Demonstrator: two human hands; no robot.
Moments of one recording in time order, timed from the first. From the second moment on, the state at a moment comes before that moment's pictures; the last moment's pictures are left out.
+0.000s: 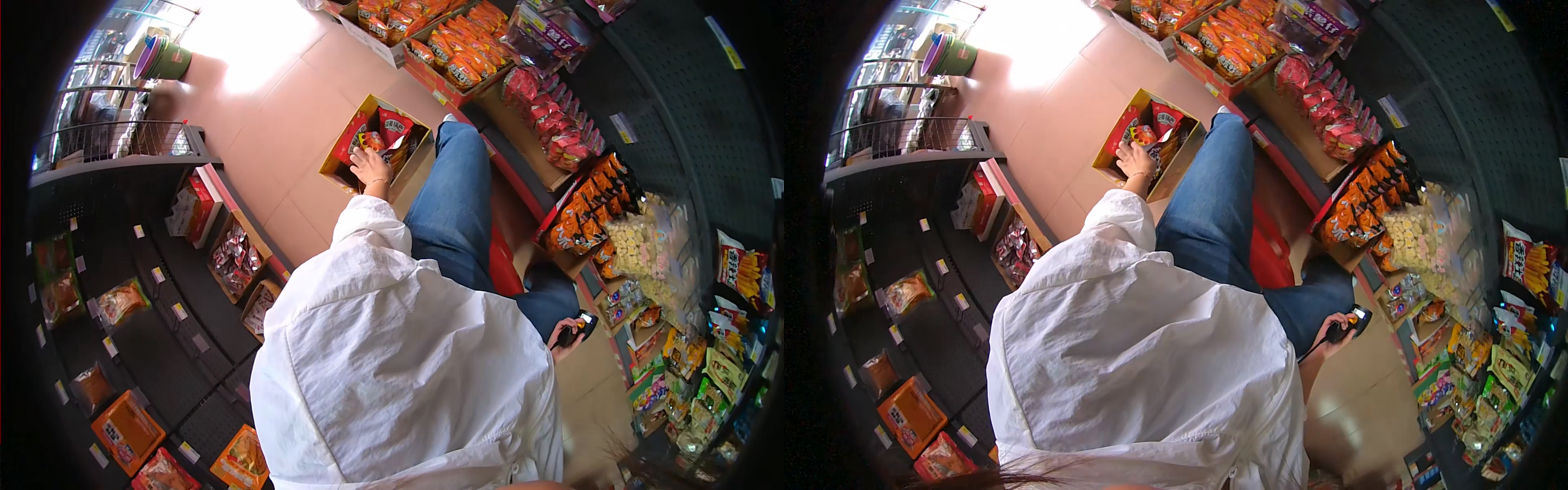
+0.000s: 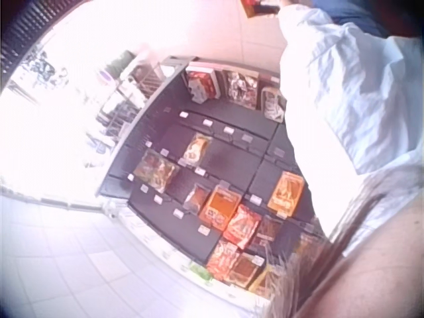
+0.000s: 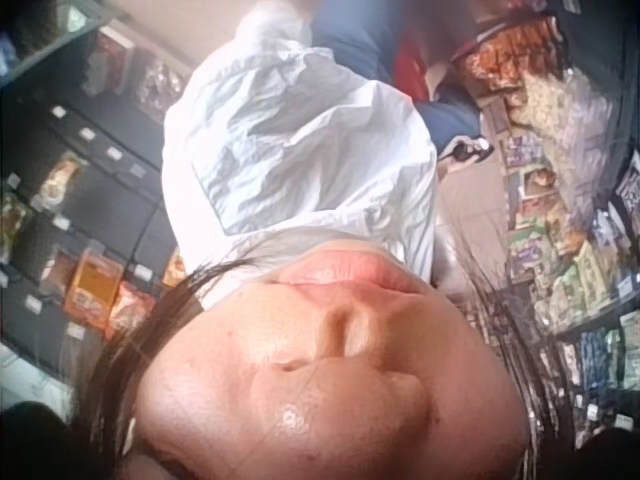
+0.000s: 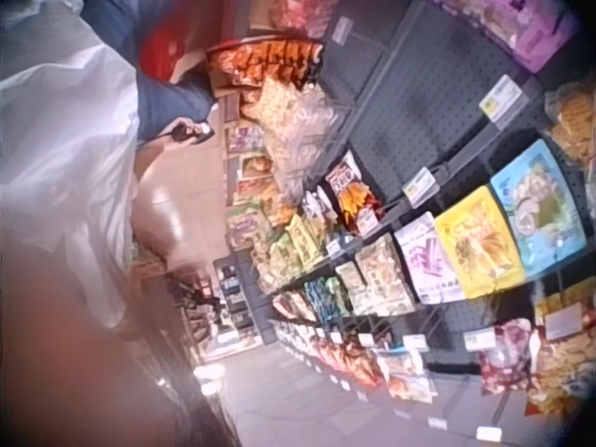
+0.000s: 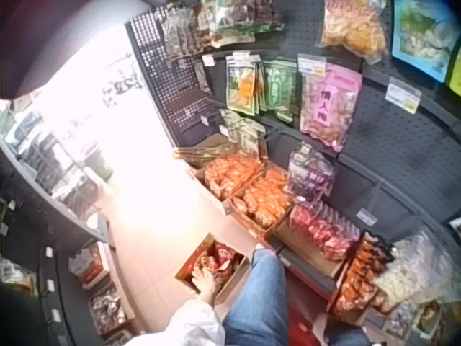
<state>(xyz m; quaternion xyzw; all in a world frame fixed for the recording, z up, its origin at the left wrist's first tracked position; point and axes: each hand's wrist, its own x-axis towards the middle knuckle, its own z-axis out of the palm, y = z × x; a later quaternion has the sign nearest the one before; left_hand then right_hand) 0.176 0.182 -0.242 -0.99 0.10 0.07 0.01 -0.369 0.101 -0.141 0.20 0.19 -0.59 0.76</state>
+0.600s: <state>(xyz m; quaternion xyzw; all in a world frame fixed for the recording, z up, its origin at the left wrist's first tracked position) 0.204 0.173 -0.243 -0.92 0.33 0.18 0.09 -0.368 0.101 -0.142 0.17 0.27 -0.62 0.72</state>
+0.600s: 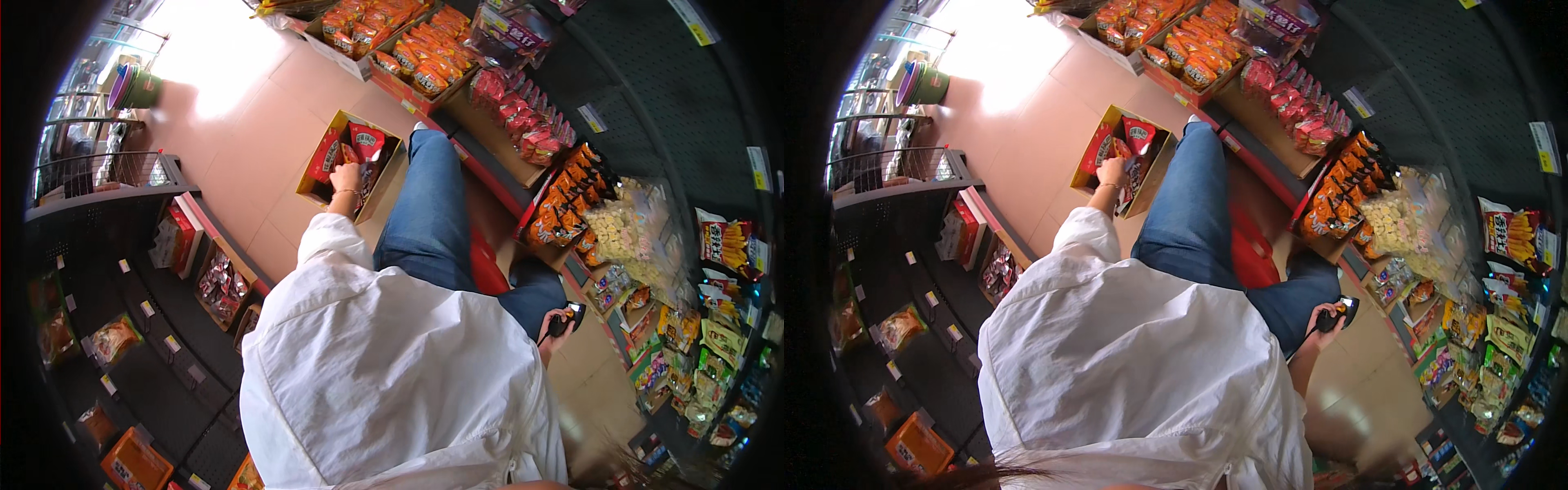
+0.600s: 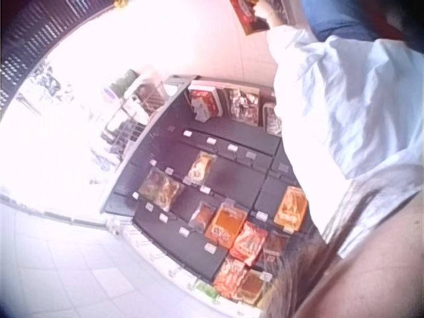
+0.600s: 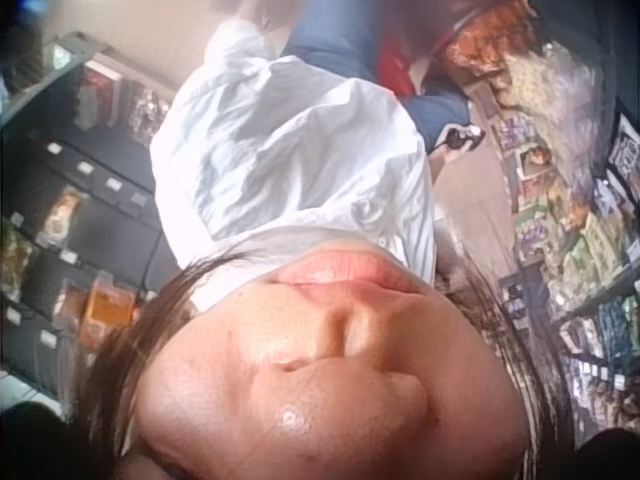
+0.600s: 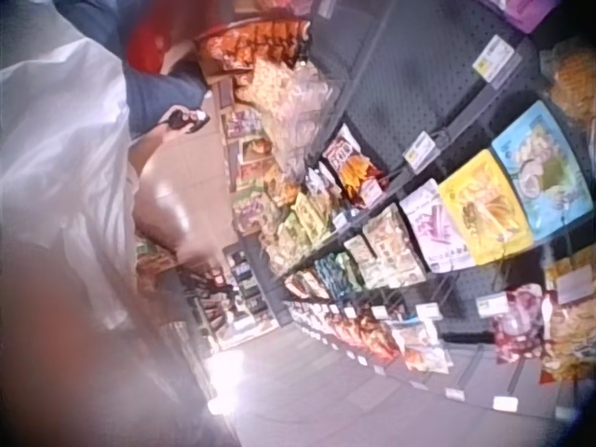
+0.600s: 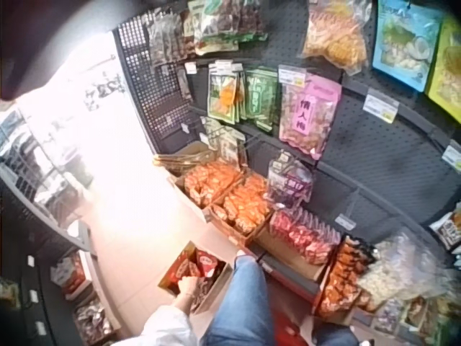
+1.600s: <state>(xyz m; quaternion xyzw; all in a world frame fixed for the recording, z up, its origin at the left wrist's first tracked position) 0.049 0.042 0.099 -0.53 0.65 0.09 -0.53 -0.352 0.089 -0.141 0.05 0.50 -0.53 0.68</state>
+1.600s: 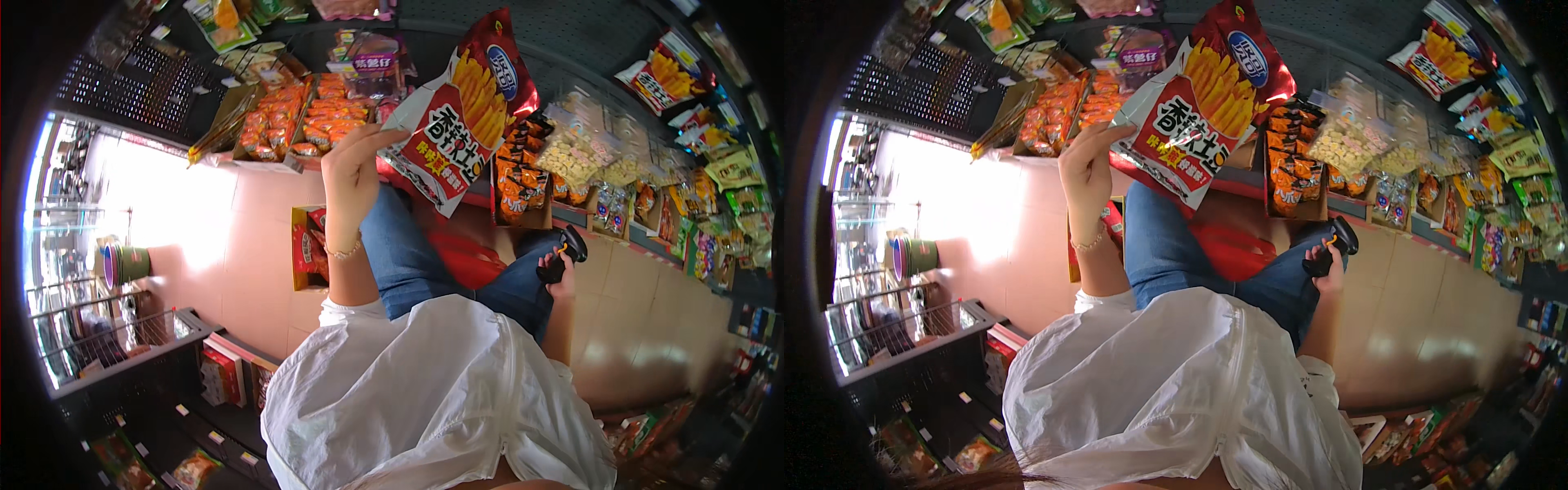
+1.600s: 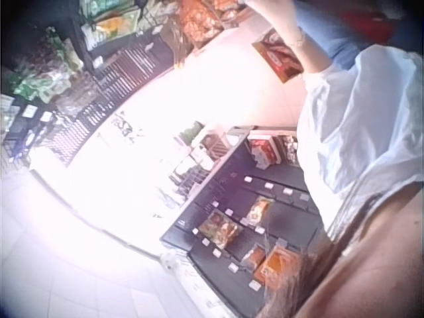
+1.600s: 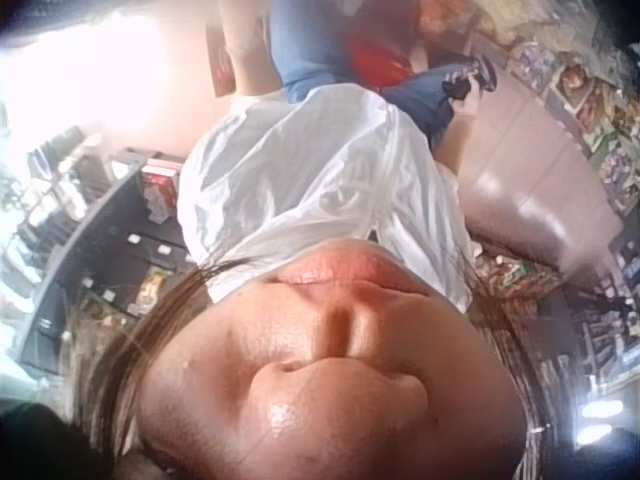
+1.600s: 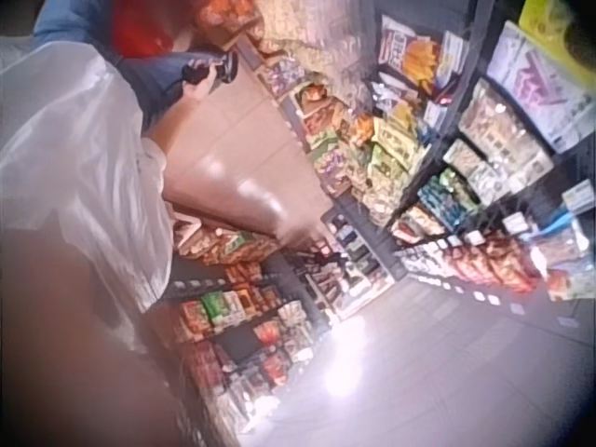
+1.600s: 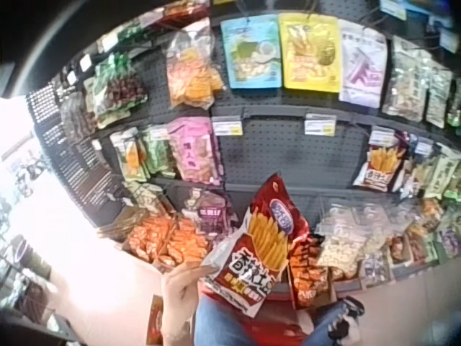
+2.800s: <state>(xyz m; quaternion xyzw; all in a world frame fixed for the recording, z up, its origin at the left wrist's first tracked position) -0.083 -0.004 -0.026 0.27 -0.04 0.85 -0.44 -0.366 0.101 -0.143 0.03 0.40 -0.59 0.70</state>
